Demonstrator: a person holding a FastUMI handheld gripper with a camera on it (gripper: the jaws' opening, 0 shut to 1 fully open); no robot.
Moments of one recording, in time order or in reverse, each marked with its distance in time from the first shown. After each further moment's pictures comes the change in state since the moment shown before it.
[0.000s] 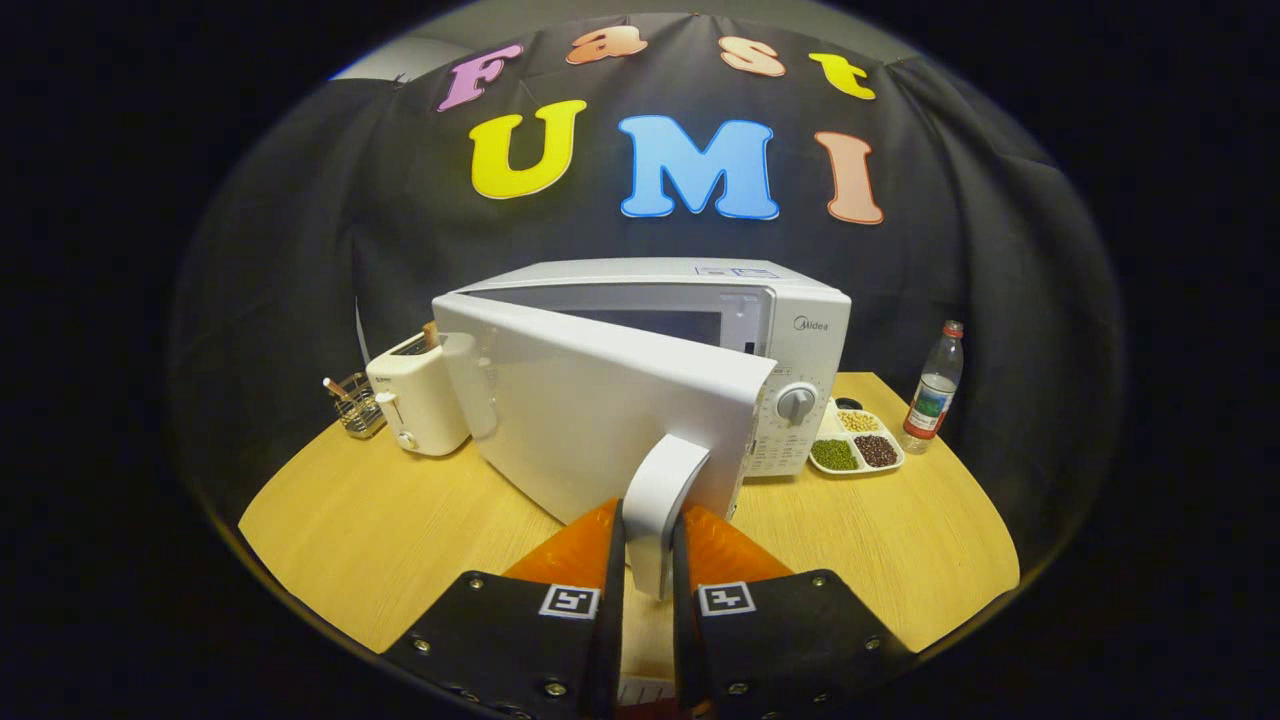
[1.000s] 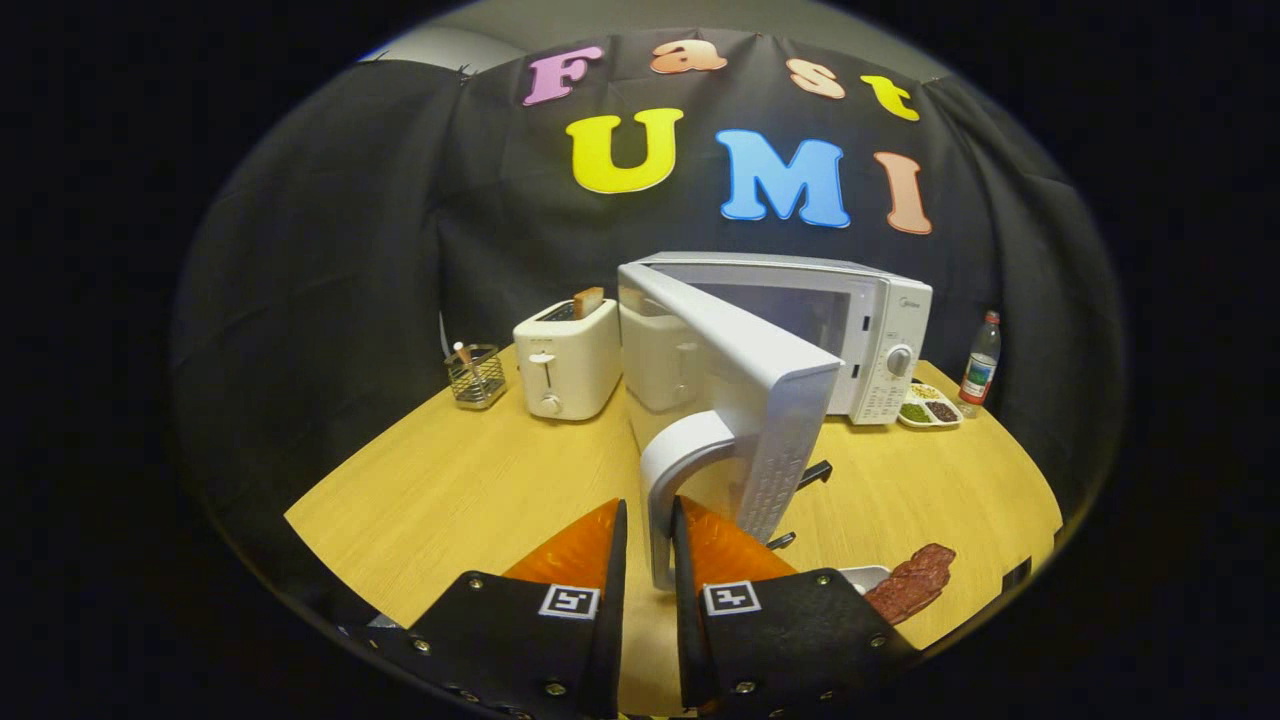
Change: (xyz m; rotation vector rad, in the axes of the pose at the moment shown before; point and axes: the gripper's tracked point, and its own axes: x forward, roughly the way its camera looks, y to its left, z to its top) arm -0.073 0.179 -0.057 -0.046 -0.016 0.120
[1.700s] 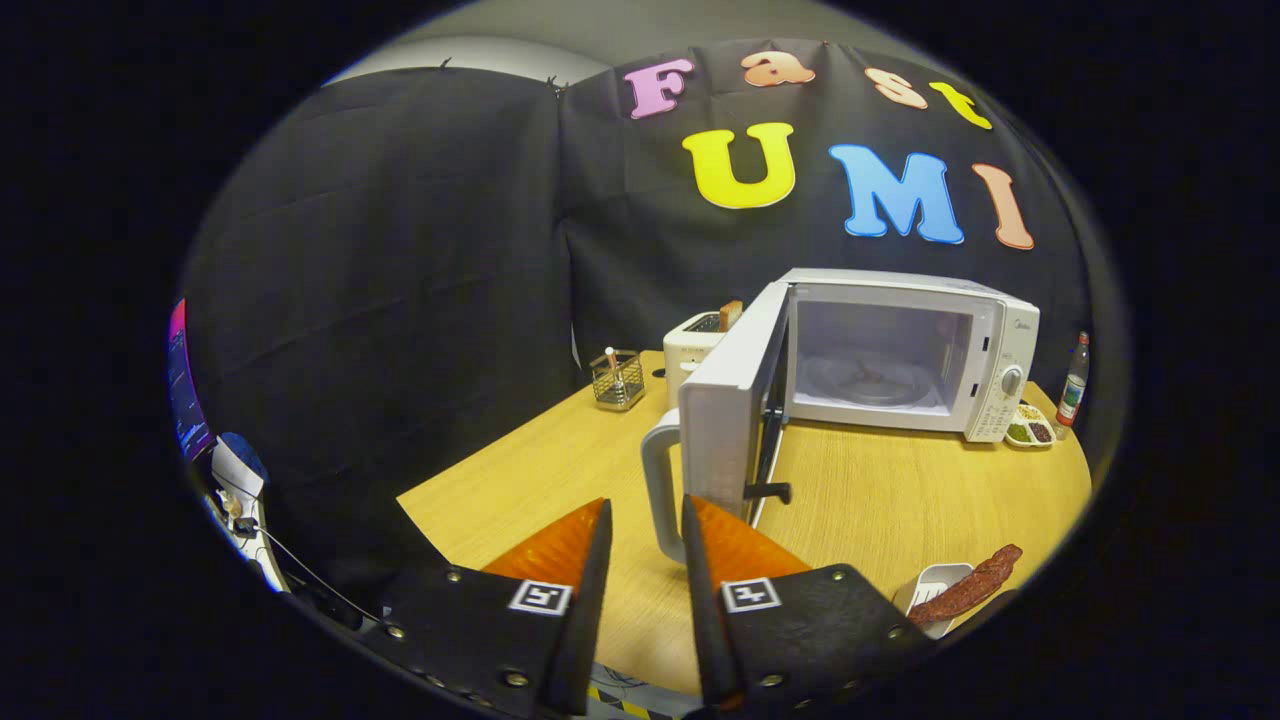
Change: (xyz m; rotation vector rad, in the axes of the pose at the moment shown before) arm -0.056 0.066 0.016 -0.030 -0.080 0.328
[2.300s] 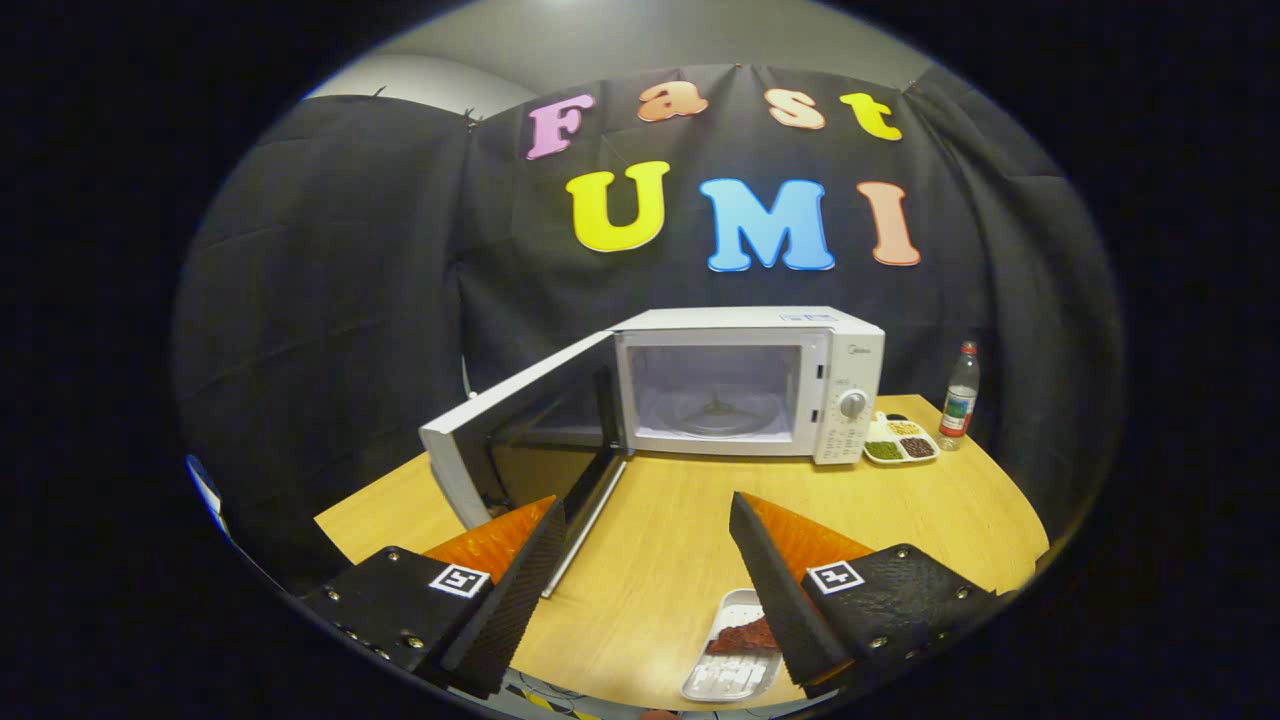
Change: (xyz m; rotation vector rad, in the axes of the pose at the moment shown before) arm -0.067 -0.160 0.008 0.058 -0.064 -0.305
